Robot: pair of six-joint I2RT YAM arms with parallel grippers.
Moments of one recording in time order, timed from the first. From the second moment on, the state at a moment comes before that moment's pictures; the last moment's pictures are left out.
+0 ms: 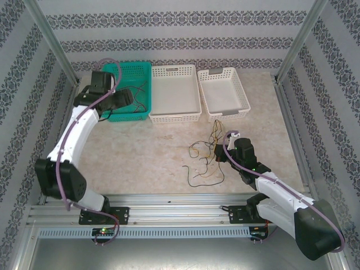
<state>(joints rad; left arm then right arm) -0.11 1.47 1.43 -0.76 0.05 -0.40 0.38 0.95 0.29 0.12 -0.18 0.50</state>
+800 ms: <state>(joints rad) -0.74 1.46 1.03 -0.23 0.36 -0.70 0.40 0.96 0.29 0.32 -0.44 0.50</state>
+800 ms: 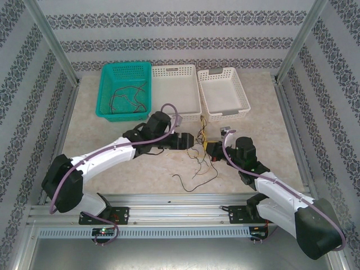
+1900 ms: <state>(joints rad) -0.85 1.54 0.95 -0.11 0.39 -0.68 0.40 0.95 0.29 0.32 -0.43 0.50</state>
